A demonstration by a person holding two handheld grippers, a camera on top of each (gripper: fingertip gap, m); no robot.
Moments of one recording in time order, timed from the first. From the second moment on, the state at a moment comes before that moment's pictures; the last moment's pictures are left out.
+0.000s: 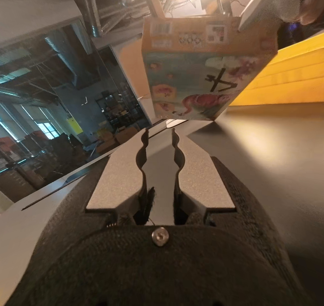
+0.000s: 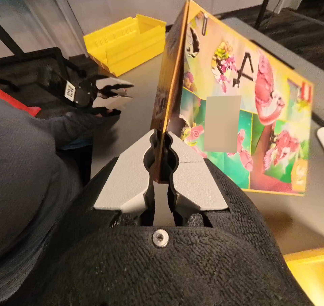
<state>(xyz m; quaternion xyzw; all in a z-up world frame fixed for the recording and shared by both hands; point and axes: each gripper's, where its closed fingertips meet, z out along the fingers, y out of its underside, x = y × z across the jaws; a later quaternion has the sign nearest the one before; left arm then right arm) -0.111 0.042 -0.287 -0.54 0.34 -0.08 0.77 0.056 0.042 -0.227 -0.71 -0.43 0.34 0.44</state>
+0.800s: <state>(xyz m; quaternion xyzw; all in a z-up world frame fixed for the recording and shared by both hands) -0.104 0.044 -0.301 -0.56 0.37 -0.08 0.74 0.102 0.078 -0.187 -0.72 -0.38 0.39 0.43</state>
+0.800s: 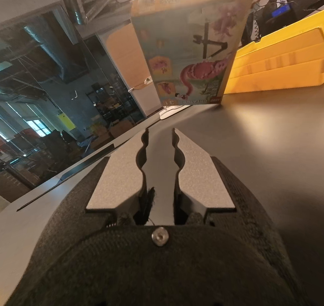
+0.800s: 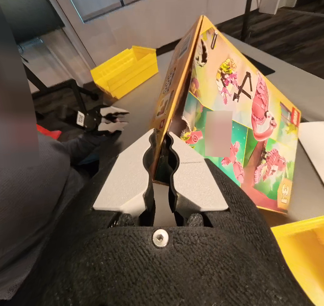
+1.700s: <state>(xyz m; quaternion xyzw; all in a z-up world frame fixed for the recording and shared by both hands) -0.078 0.036 -0.323 -0.55 0.47 -0.01 0.69 -0.012 0.038 -0.362 -0.44 -0.63 -0.15 0.62</state>
